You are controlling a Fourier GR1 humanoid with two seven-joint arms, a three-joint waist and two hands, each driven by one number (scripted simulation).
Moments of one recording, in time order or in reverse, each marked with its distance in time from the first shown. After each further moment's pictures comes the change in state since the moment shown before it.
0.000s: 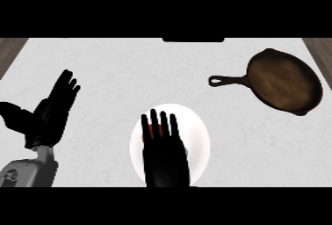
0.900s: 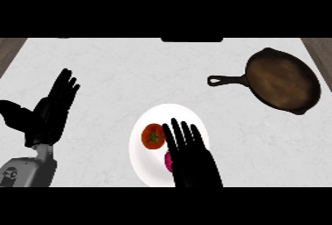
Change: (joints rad) left arm -0.012 0.034 -0.028 0.015 0.036 0.035 -0.015; right arm 0.354 0.010 -0.140 -0.240 0.171 0.093 -0.262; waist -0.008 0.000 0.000
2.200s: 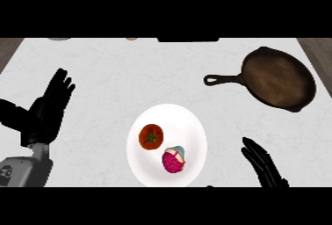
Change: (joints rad) left arm -0.004 0.042 -0.007 0.029 0.042 0.023 -0.021; right arm 0.538 -0.167 -0.341 -0.067 -0.554 -0.905 -1.143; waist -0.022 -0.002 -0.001
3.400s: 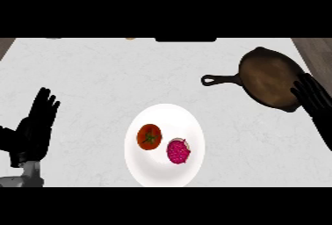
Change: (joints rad) left arm 0.139 0.000 0.052 0.028 0.035 0.041 -0.107; right arm -0.448 -0.389 -0.458 0.357 -0.995 0.702 0.337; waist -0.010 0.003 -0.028
